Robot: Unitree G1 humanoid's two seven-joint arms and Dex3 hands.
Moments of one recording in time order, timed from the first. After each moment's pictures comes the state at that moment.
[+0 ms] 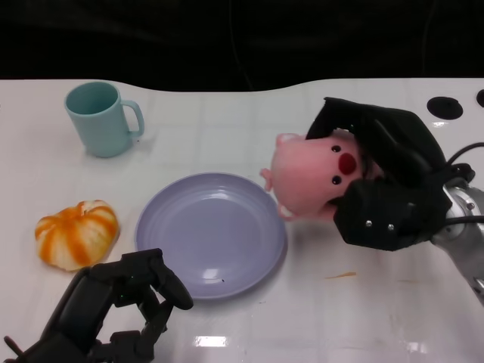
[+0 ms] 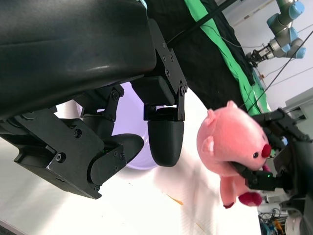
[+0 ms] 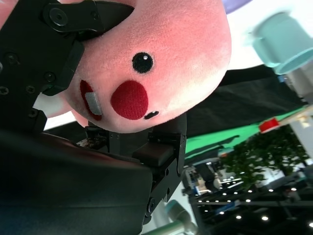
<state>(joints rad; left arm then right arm) 0.25 0.19 -0.05 -0.15 0.08 -0.28 -0.20 -0.64 -0.23 0.33 0.56 -0.54 -0.33 -0.12</state>
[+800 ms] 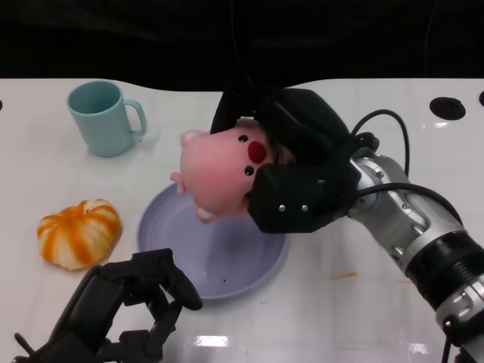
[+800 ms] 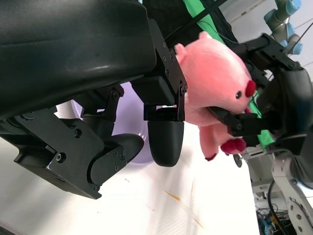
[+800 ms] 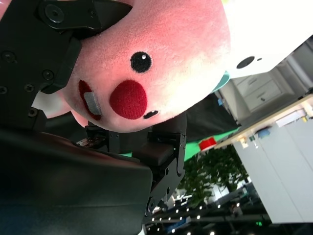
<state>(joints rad) 0.24 0.18 -0.07 -0.15 0.10 -0.28 -0.20 -0.84 -0.02 0.43 0.75 -0.58 -0.35 -0.08</state>
